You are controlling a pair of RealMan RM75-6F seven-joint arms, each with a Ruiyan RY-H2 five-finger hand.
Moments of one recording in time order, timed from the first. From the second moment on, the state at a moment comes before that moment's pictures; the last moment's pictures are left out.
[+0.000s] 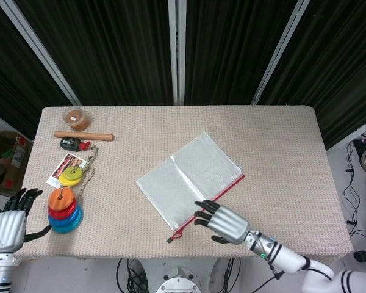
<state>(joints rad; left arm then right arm) -0.05 -1.27 0.01 -1.49 1.50 1.53 -0.06 0.58 -1.43 0.00 -1.64 -1.87 0.93 -0.11</state>
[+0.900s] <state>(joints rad) -0.04 -1.31 0.00 -1.39 1.49 1.48 -0.19 0.72 -1.82 -0.02 -1.31 -1.79 0.91 -0.19</state>
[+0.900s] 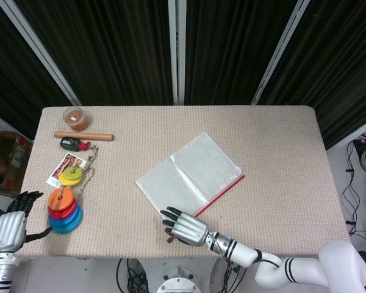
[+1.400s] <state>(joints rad) -0.04 -1.31 0.00 -1.40 1.49 1.47 -0.21 0.73 -1.84 -0.05 -1.27 -1.77 0.93 -0.17</state>
